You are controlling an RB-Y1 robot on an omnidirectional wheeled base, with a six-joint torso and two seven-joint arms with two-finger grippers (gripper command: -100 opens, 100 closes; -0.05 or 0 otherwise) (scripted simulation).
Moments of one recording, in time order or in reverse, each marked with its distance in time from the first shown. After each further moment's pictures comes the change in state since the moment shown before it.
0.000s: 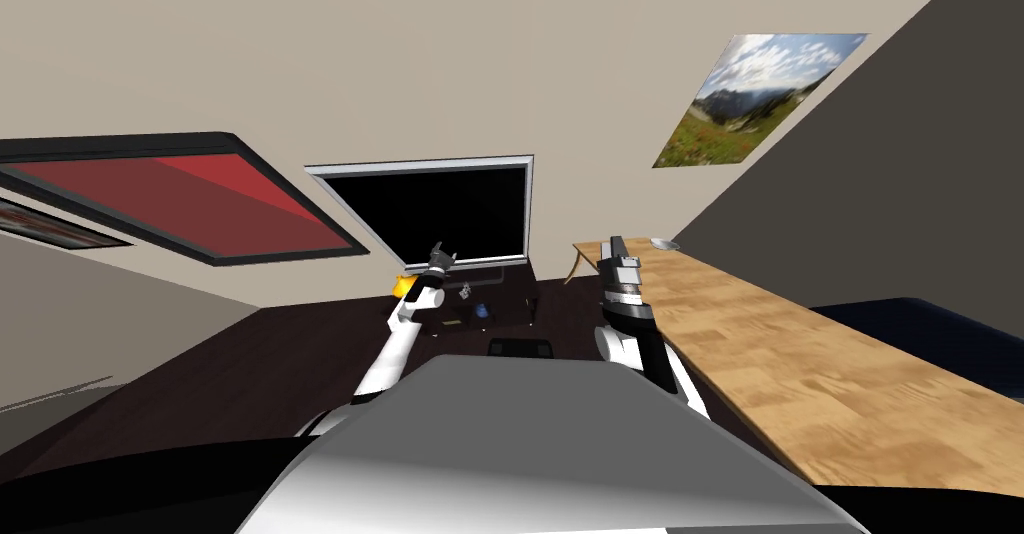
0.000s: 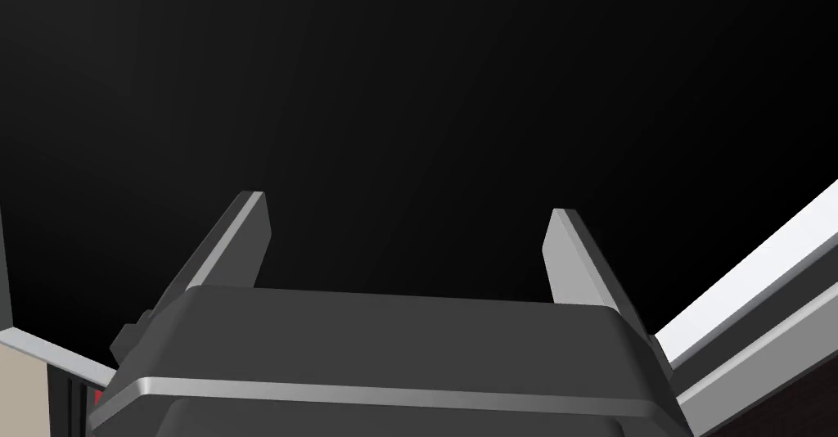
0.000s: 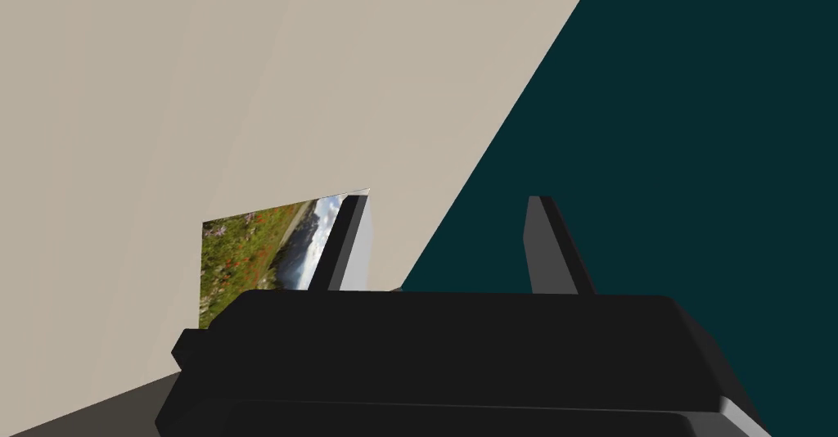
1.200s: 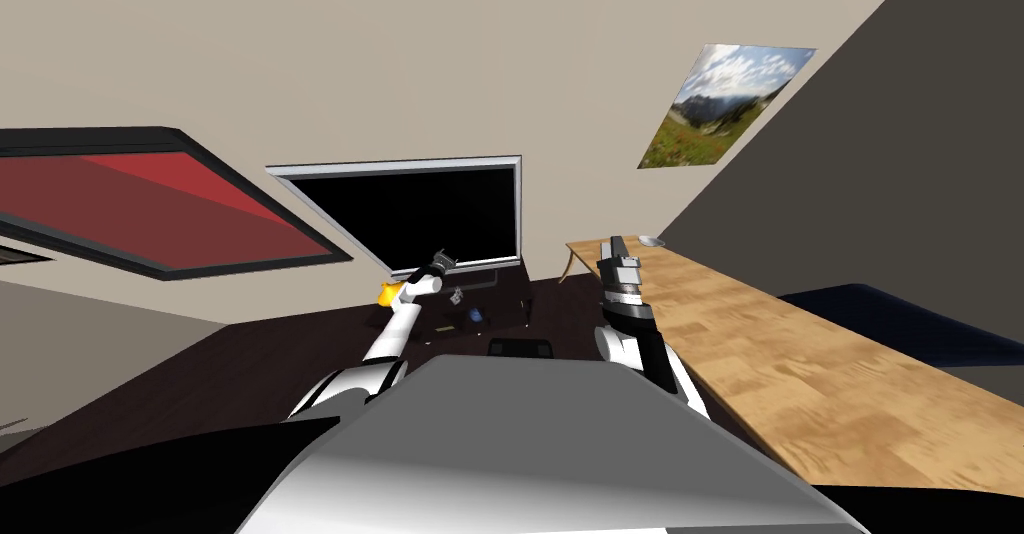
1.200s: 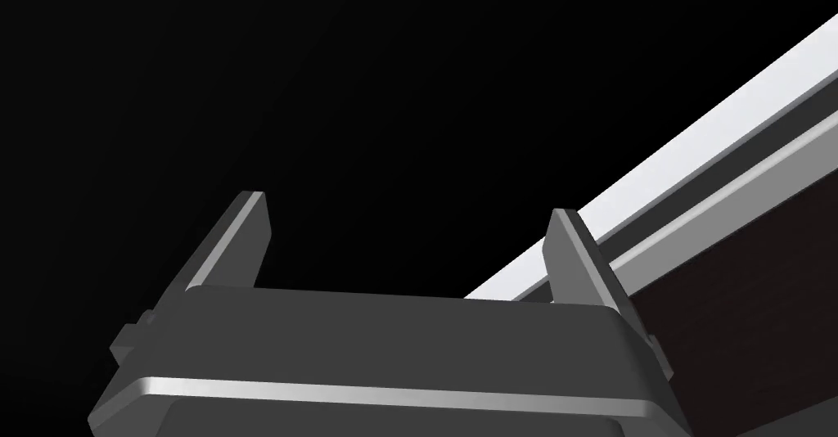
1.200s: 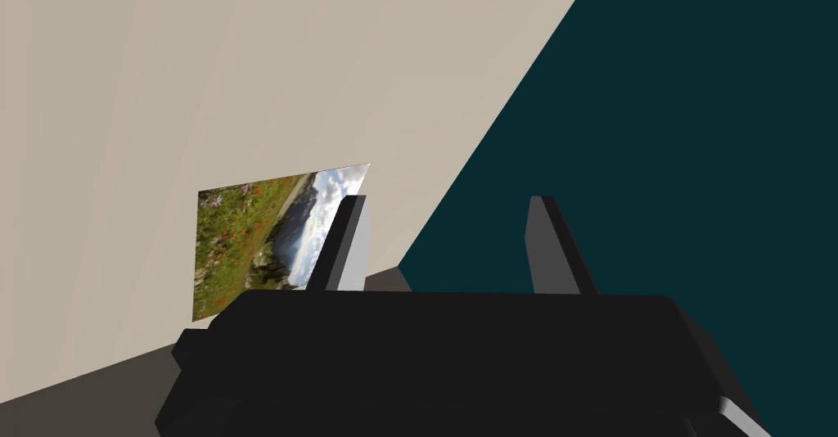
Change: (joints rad) left arm -0.190 0.095 0.010 0.266 0.102 0.328 0.226; right arm 0.000 0.000 0.000 0.000 0.000 0.000 0.000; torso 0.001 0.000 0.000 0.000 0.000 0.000
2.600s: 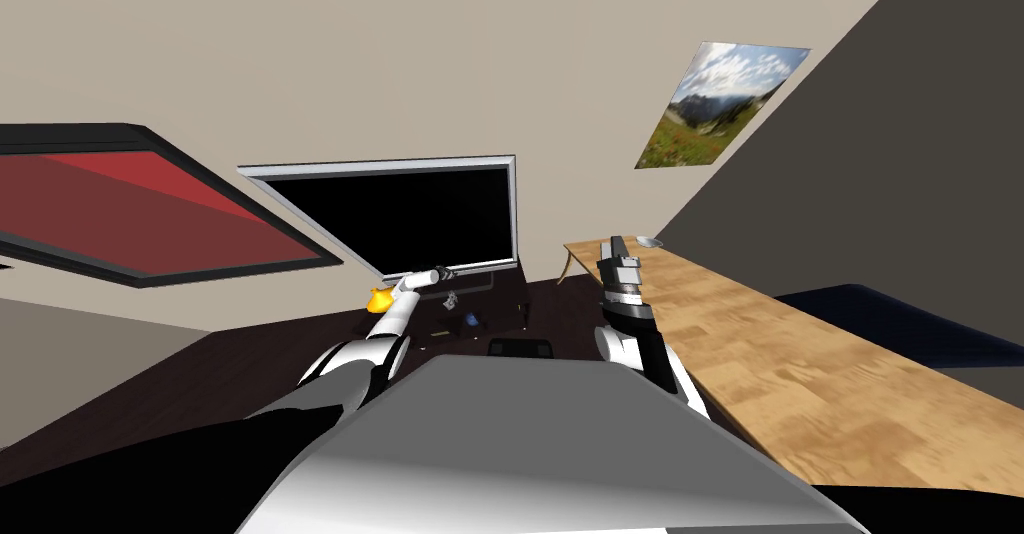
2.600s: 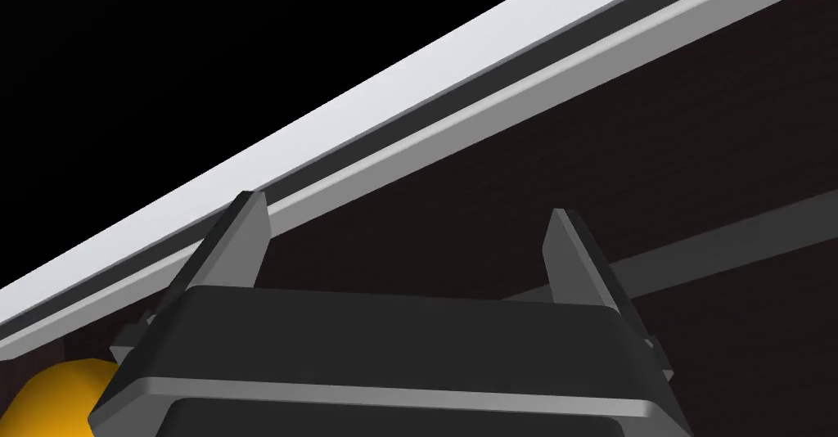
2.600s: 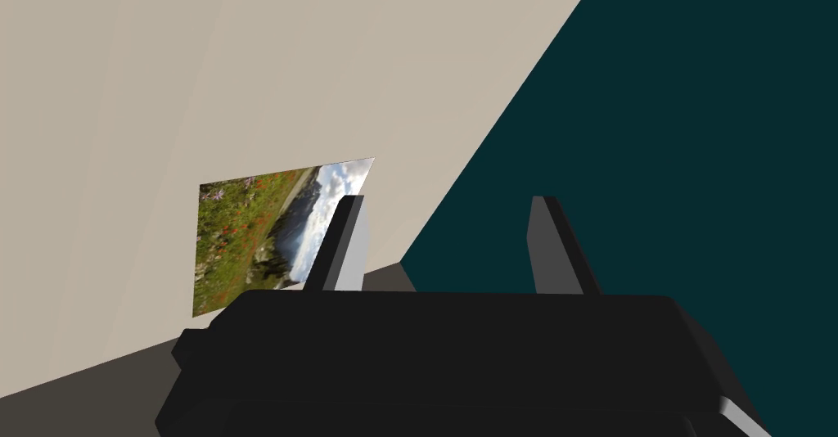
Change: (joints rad) left arm -0.171 0.083 -0.020 0.320 0.067 0.409 0.276; right arm 0.000 0.000 0.000 0.000 0.000 0.000 0.000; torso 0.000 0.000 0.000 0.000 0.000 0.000
